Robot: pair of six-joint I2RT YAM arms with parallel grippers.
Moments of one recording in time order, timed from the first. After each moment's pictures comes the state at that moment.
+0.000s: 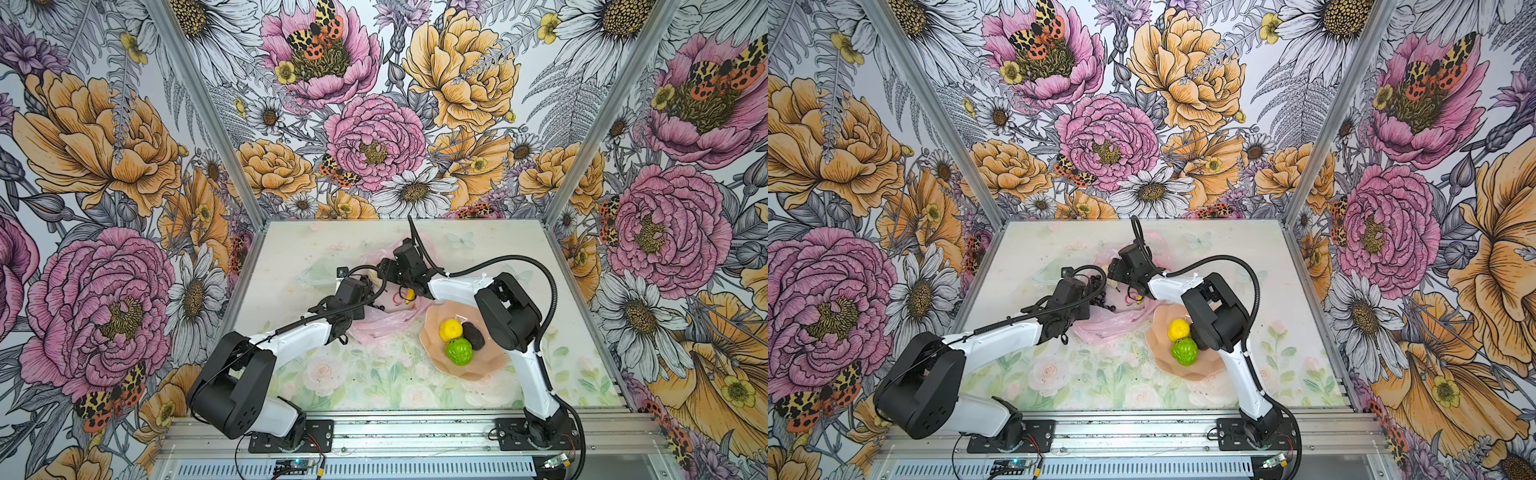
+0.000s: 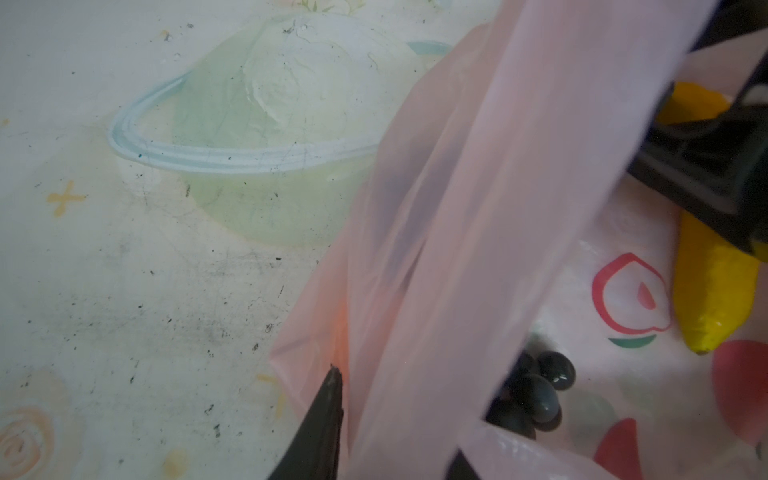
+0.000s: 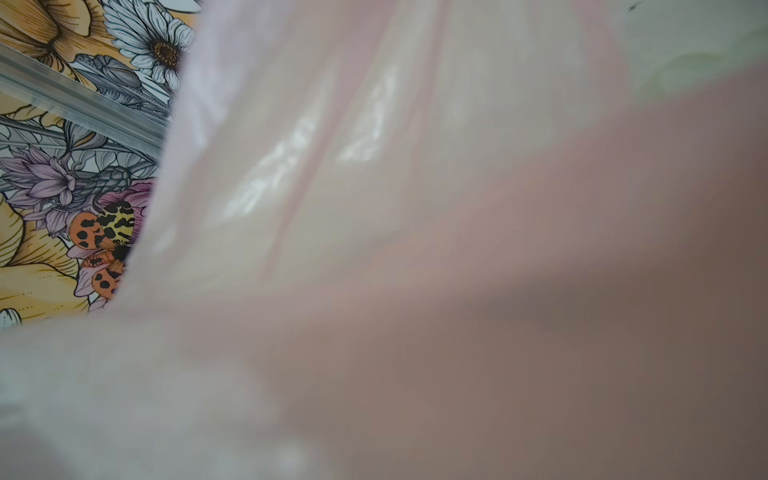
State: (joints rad) left arm -0.51 1.43 0.71 -0.13 -0.39 -0.45; right arm 0.66 2.24 1.57 0.01 0.00 0.82
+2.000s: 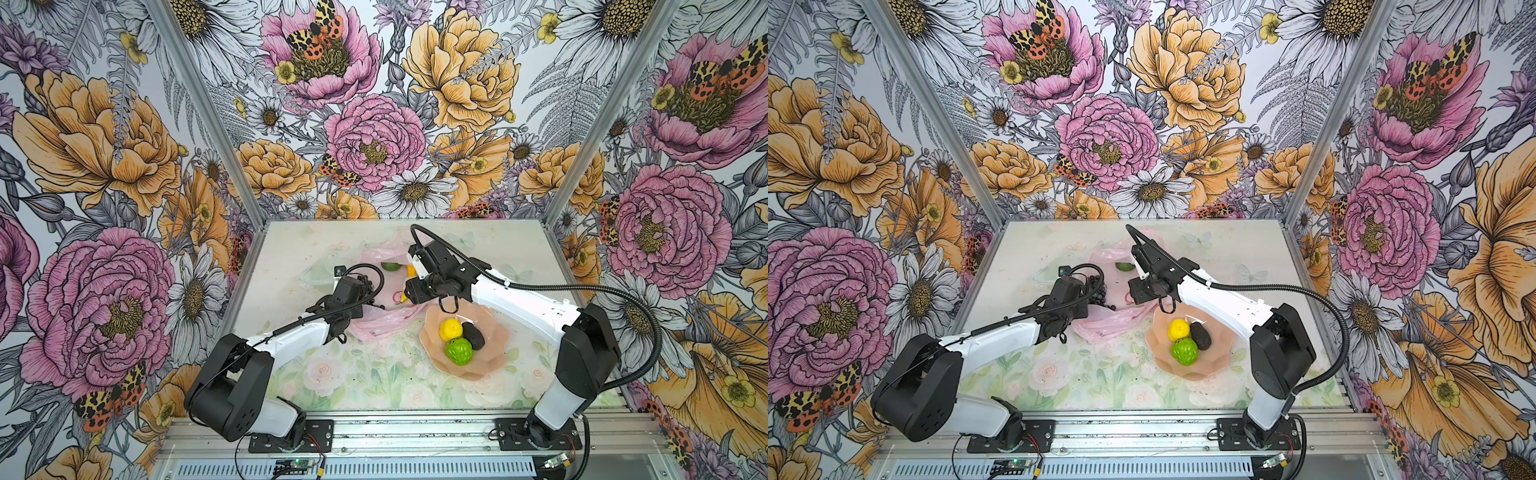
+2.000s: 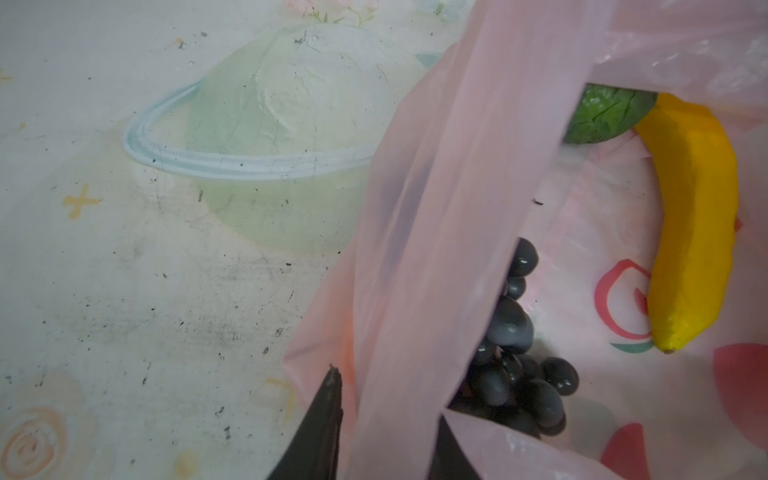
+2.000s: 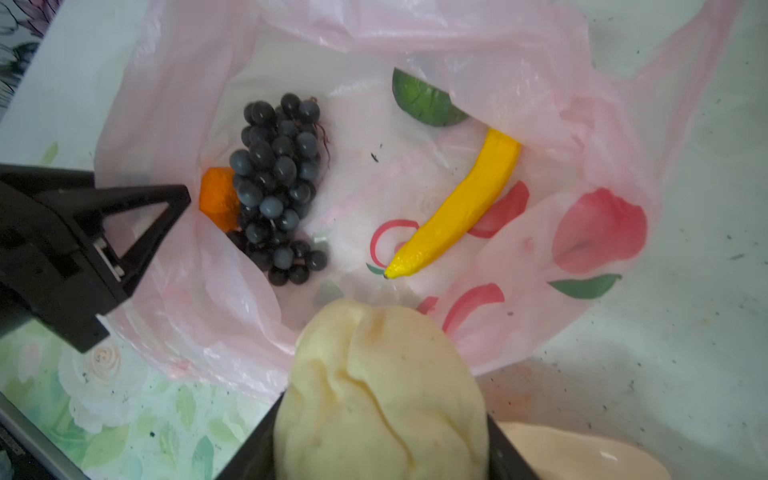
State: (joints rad) left arm -0.50 1.42 0.71 -0.13 -0.39 -0.45; right arm 0.70 1.68 1.39 -0.74 -0.03 0.24
